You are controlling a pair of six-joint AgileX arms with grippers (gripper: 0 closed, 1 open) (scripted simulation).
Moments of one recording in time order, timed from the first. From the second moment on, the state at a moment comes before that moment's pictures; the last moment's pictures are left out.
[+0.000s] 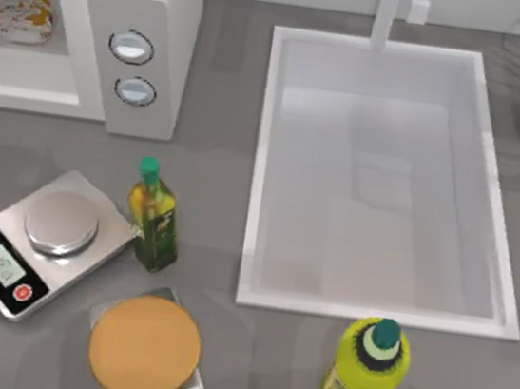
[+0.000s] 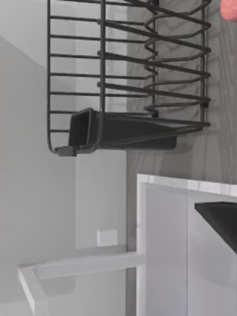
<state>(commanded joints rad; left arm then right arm) 0.14 1.06 0.38 0.36 0.17 0.06 0.00 0.00 0.00 0.00 0.00 0.00</state>
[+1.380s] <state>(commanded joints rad) 0.00 0.00 0.00 0.00 0.00 0.00 0.00 0.00 0.00 0.00 0.00 0.00</state>
